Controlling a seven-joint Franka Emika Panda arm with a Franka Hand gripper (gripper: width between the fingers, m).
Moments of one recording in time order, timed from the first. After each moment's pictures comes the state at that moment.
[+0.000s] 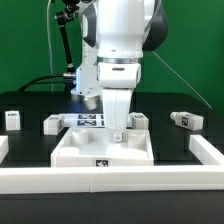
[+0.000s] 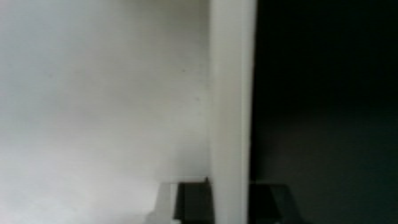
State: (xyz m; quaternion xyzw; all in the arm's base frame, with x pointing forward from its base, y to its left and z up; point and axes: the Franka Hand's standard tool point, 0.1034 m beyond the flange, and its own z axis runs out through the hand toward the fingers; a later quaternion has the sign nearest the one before) arm 0.469 0.017 0.007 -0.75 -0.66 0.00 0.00
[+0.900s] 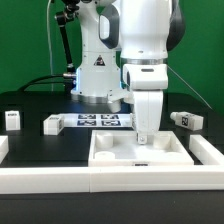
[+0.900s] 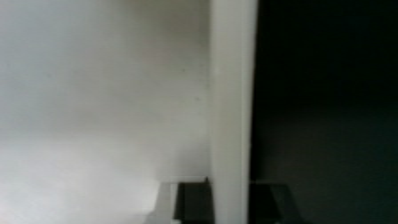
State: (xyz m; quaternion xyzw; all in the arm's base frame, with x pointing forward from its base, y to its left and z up) arm 0.482 0.056 0.007 -0.73 -0.68 0.00 0.01
